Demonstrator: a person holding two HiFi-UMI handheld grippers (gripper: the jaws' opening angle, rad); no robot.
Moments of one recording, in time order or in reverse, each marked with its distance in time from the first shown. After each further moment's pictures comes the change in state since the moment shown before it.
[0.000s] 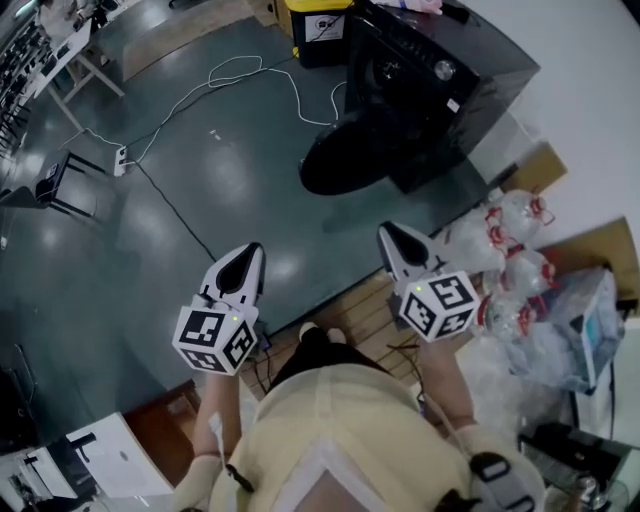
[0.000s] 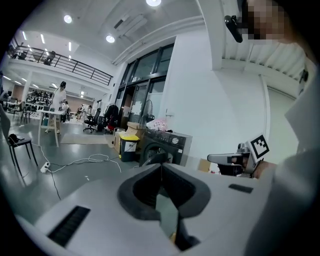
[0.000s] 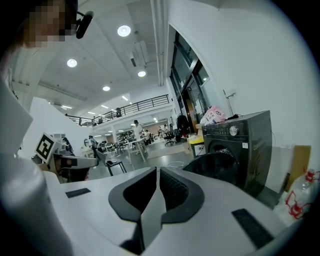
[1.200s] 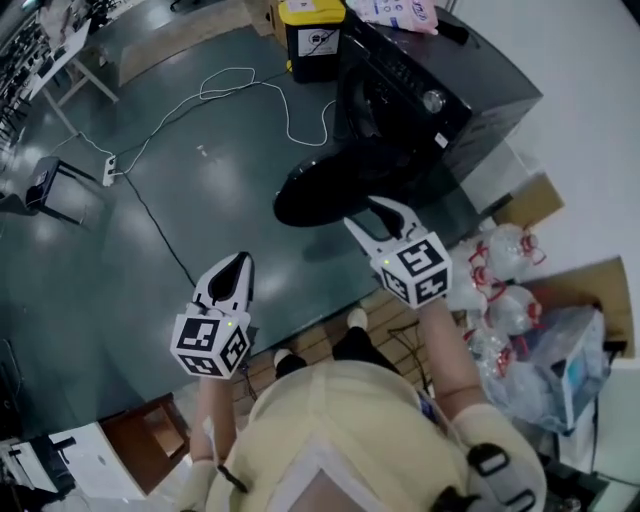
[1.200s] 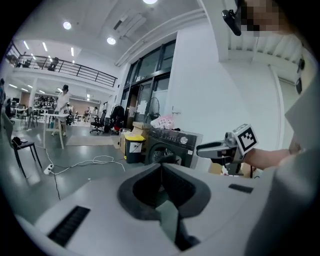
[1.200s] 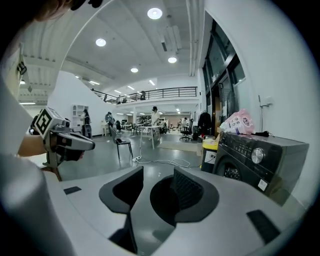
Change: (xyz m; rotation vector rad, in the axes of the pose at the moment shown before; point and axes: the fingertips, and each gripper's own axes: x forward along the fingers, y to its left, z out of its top) left arm 0.121 -0.008 0.013 0.001 0.013 0.095; right arm 0.114 -0.115 0.035 -0.338 0.142 0.175
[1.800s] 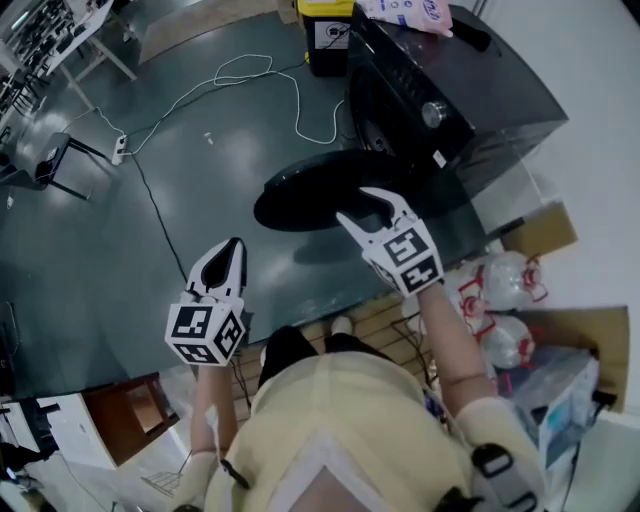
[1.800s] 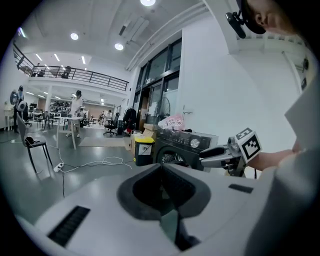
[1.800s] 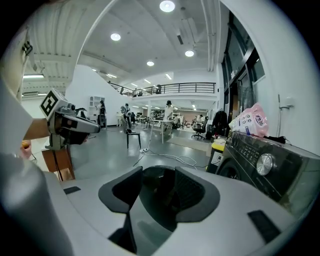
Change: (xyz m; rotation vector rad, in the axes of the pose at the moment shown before) left arm 0.091 -0.032 0.023 -0.036 -0.023 0.177; right arm 0.034 -0.094 -0.021 -0.124 0.066 0.164
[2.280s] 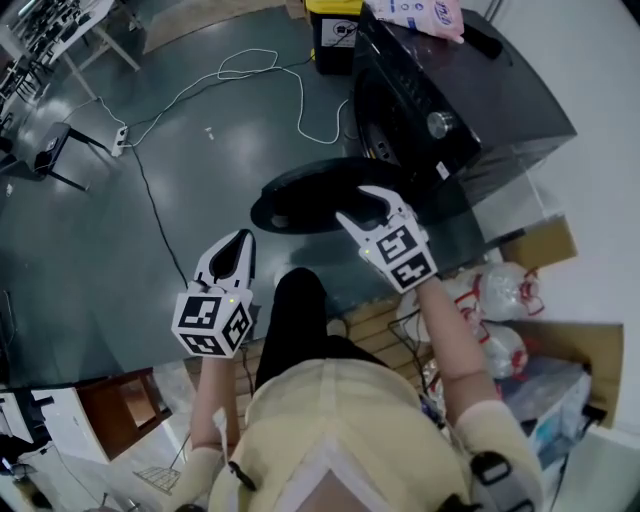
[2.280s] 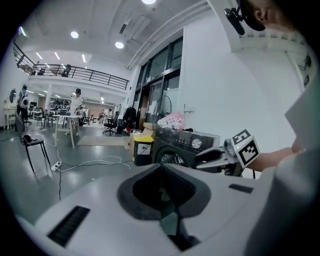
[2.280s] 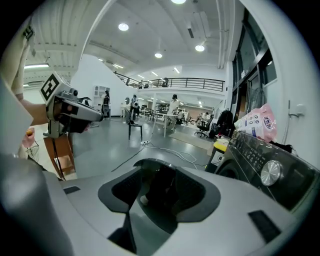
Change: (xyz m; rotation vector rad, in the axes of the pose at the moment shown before) left arm 0.042 -0.010 0.007 -0.006 0.010 0.001; right arm 0.029 -0.028 -0.016 -0.093 0.079 0.021
